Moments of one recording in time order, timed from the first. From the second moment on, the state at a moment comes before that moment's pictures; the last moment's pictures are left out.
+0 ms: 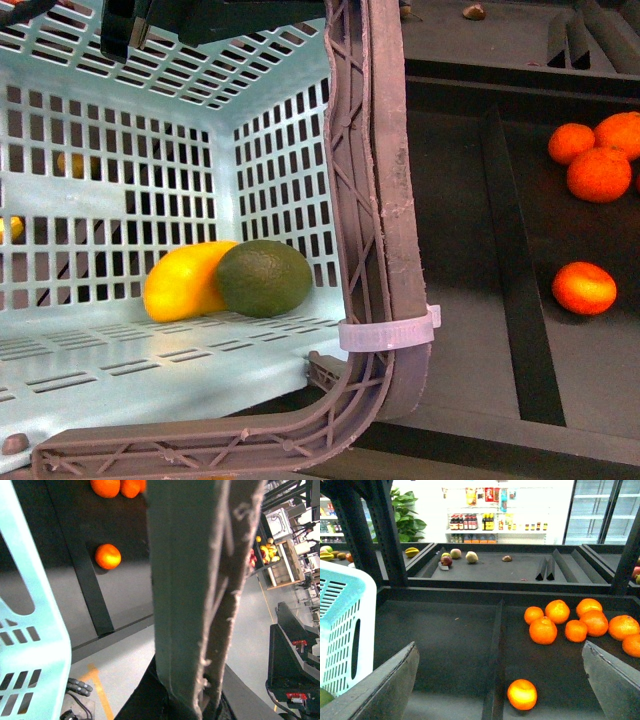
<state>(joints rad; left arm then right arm) -0.42 1.45 0.91 0.07 0.63 -0.52 0.00 0.00 0.01 0.00 0.00 0.00</state>
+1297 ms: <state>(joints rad) -0.32 2.27 1.80 0.15 -0.05 -1.41 0.00 0.00 0.01 0.00 0.00 0.00</state>
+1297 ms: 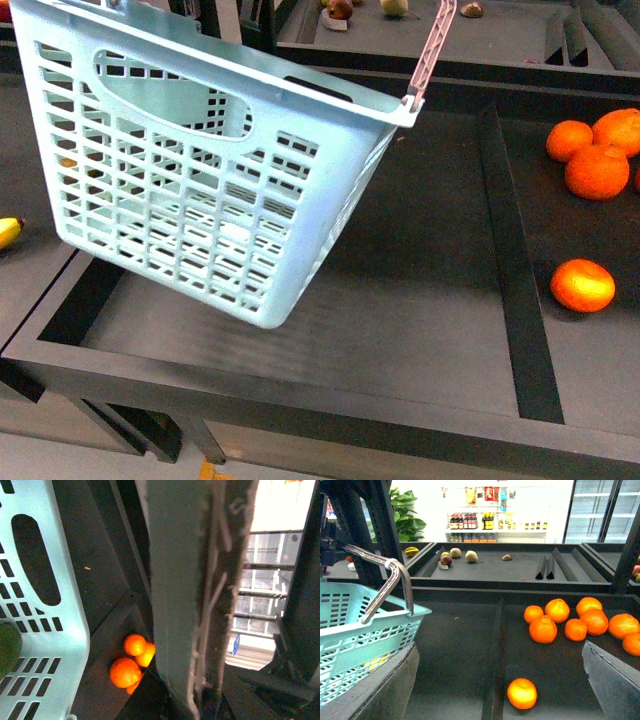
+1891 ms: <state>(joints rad) -0.27 2.50 1.90 0.55 -0.14 -1.62 0.00 0.00 0.01 0.00 0.00 0.00</state>
